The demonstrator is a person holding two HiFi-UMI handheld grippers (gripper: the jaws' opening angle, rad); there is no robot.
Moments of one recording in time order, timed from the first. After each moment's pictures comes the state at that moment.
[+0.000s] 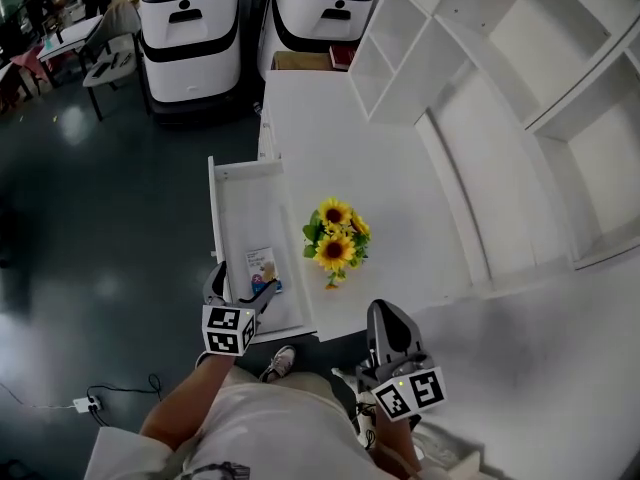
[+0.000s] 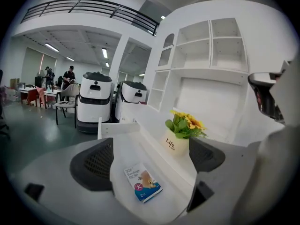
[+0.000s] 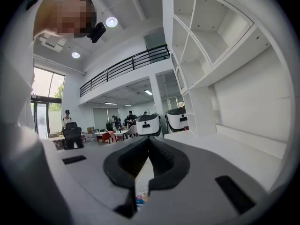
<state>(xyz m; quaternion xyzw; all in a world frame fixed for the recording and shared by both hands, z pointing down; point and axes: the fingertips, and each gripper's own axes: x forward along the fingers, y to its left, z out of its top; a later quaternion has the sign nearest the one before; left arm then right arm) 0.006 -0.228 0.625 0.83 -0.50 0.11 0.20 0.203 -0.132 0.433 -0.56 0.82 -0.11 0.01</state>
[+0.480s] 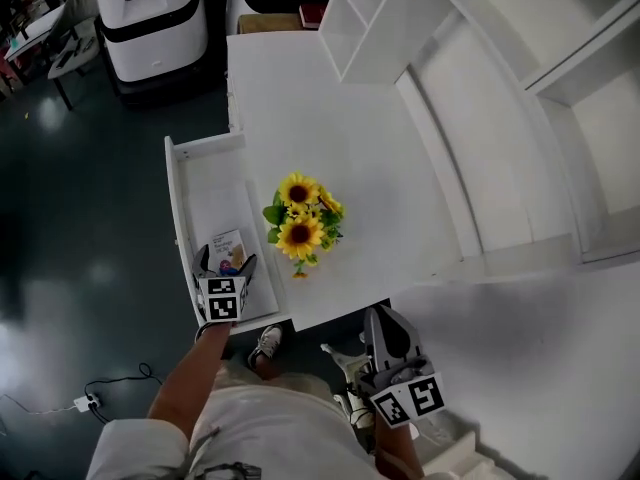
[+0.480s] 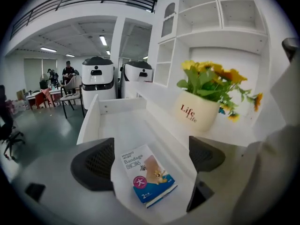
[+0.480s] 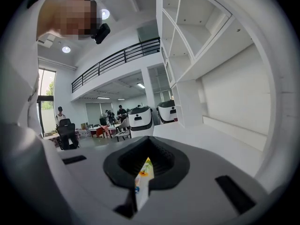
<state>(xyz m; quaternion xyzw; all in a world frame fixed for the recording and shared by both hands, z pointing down) 0.051 -0.273 0.754 0.79 -0.53 0.23 0.22 0.269 -0.121 0.474 -0.59 0.80 -0.15 -0.02</state>
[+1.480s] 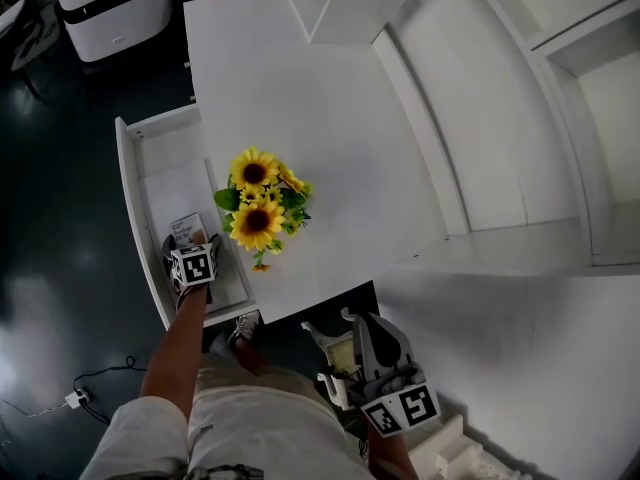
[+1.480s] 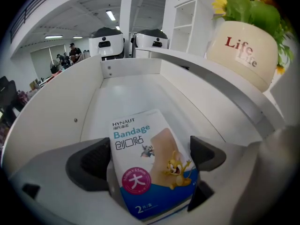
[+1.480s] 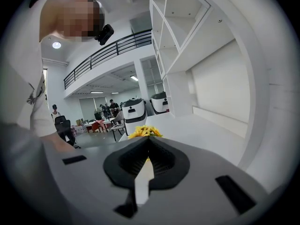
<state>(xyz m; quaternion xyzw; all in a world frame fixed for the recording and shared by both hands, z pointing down) 0.052 -0.293 0.886 0.69 -0.55 0.33 0.32 0.316 -0.101 0.514 -0.61 0.77 -0.19 -0.06</state>
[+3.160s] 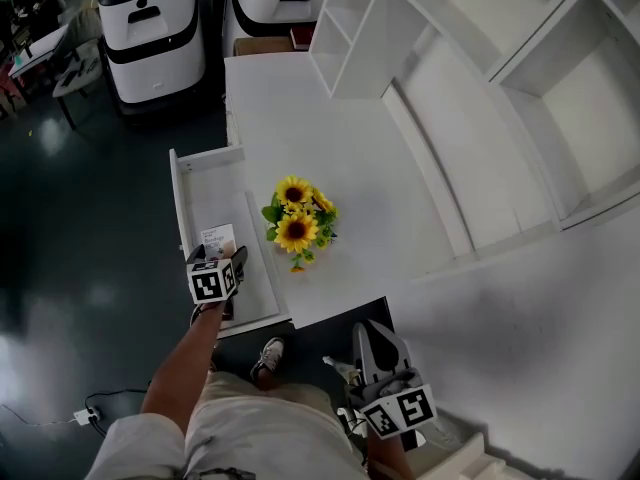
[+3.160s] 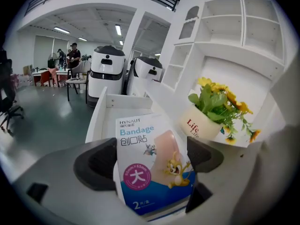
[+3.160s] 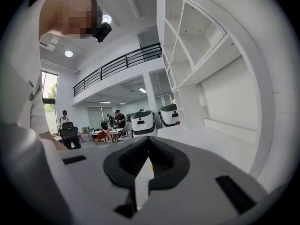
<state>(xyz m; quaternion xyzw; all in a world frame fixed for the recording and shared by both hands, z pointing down) 0.031 -0.278 0.732 0.76 -0.53 0.19 0.32 0.249 -0.062 0.462 -0.59 0.80 -0.13 0.00</state>
